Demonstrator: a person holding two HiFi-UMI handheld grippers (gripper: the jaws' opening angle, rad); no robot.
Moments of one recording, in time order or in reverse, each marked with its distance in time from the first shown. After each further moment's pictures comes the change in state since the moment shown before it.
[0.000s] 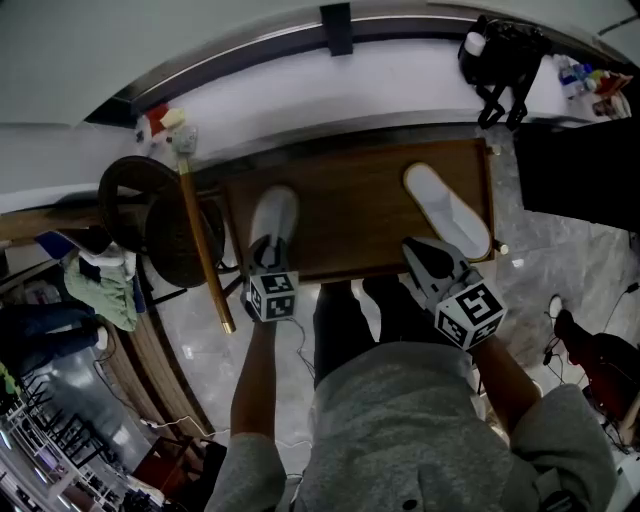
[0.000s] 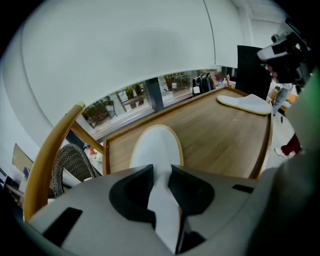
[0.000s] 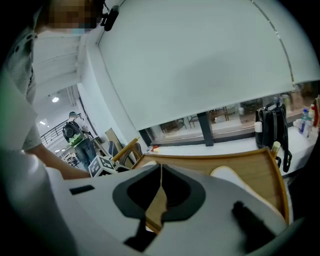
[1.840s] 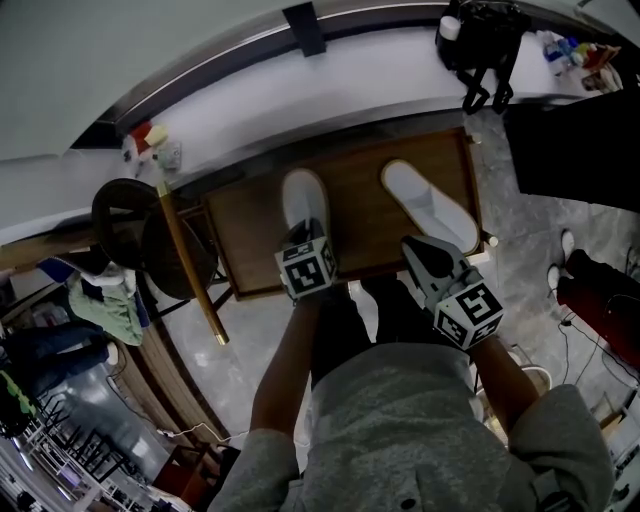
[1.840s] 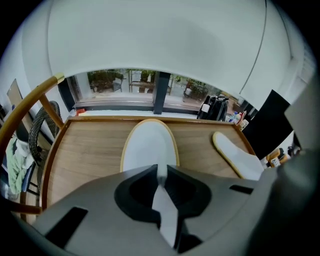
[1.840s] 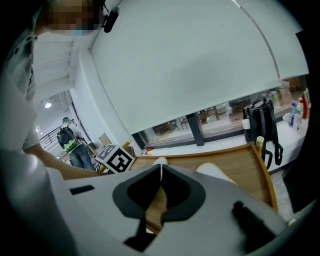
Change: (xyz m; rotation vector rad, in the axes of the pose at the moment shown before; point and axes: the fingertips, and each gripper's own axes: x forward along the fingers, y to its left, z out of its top) left arm 0.030 -0.107 0.088 -0.481 0.088 -0.157; right arm -0.025 -0.039 -0.009 0.069 -0.039 -0.057
